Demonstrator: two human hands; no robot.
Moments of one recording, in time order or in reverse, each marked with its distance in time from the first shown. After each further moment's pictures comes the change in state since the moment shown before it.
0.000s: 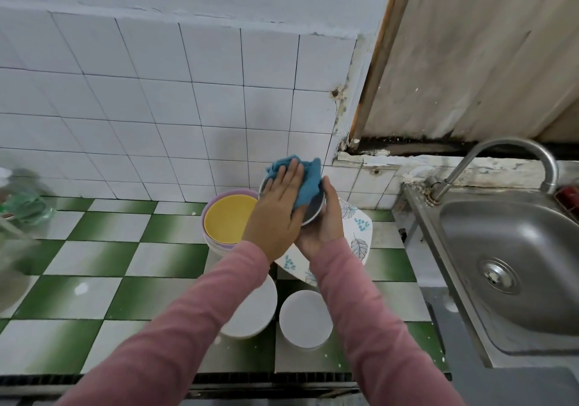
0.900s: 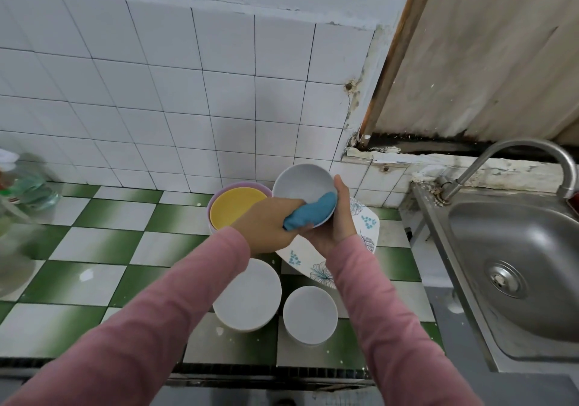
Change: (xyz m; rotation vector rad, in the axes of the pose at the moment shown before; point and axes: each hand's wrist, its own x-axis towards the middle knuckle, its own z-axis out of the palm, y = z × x) left_hand -0.010 -0.016 -0.037 -0.185 -0.416 -0.058; right_hand 0.017 -0.008 -0.021 -0.198 0.123 0.089
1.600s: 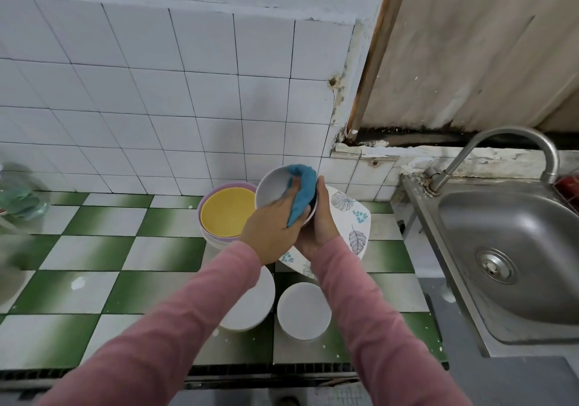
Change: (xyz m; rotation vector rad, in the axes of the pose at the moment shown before) left_hand 0.009 0.017 0.039 -0.004 0.198 -0.114; right_hand -0.006 0.013 0.000 -0.065 0.017 -0.045
